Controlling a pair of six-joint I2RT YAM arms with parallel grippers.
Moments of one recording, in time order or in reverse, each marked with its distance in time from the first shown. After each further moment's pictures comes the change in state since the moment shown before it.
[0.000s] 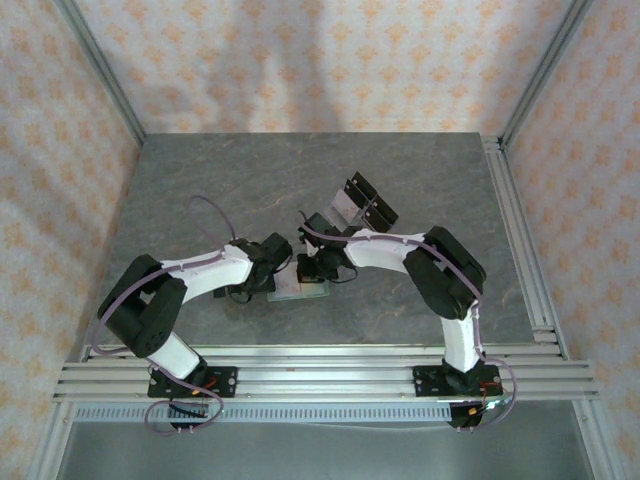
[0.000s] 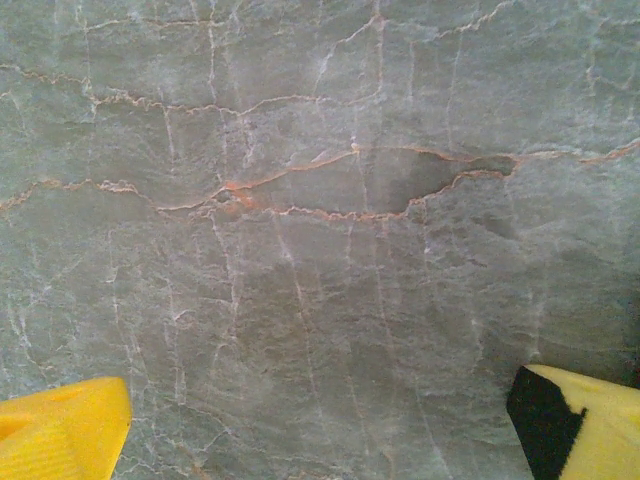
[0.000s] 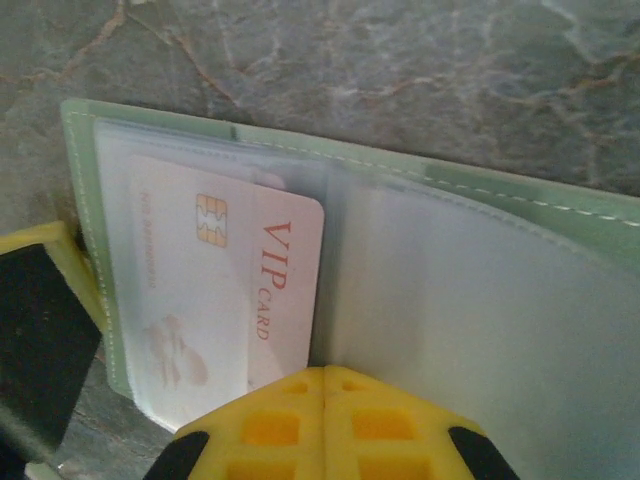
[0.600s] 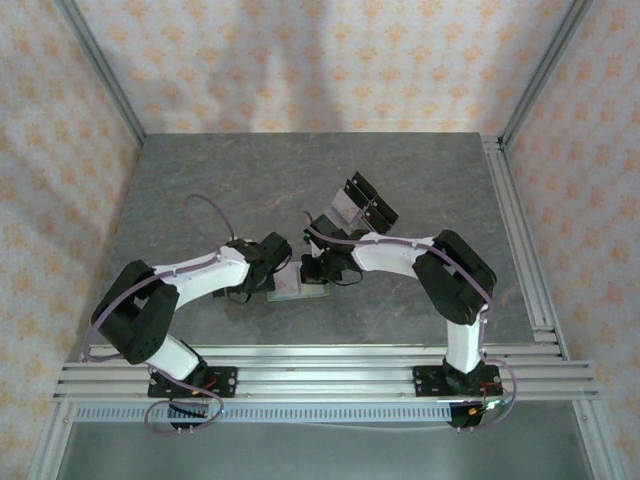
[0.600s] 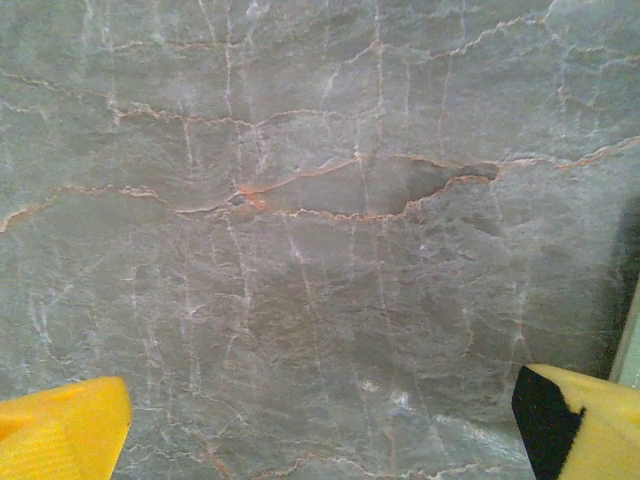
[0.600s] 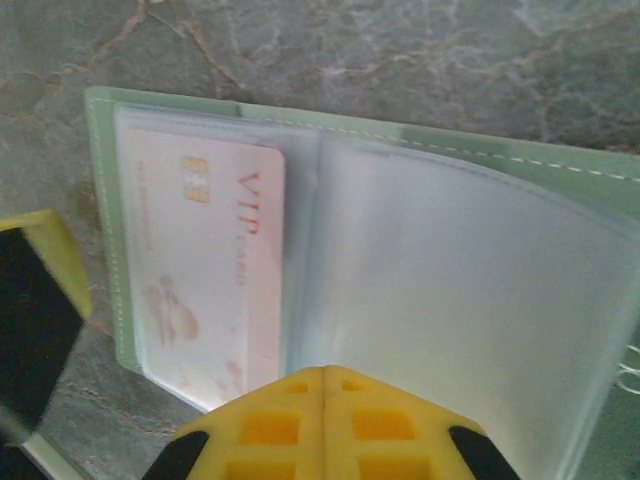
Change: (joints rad) left arm -0.006 -0.051 0.000 -0.021 -0.018 -0.001; right arm -0.008 -0.069 -0.088 0.052 0.013 0.011
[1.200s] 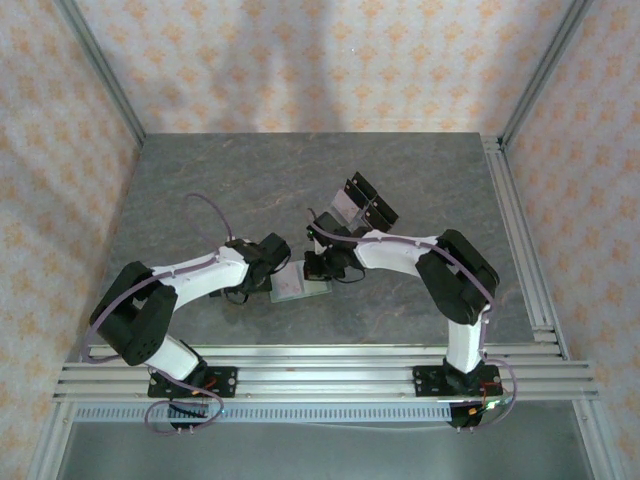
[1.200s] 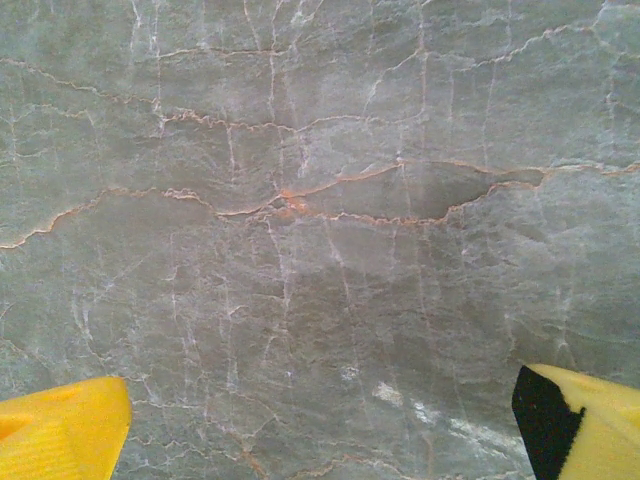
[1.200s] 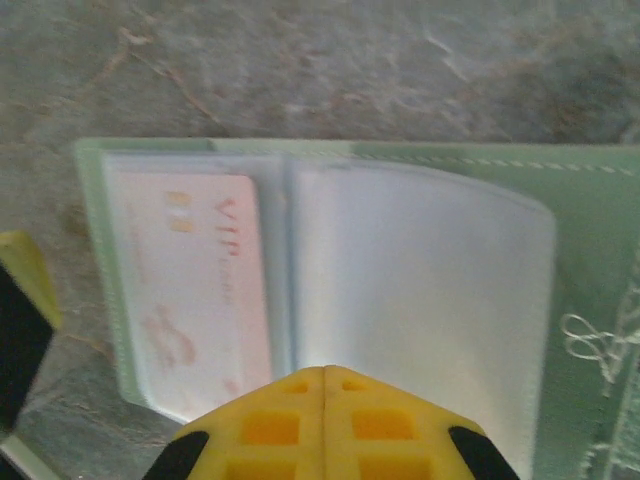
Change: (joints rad) left arm 0.000 -0.003 -0.003 -0.029 -0.033 -0.007; right arm -0.013 -0.011 0.019 -0.025 0.024 -0.002
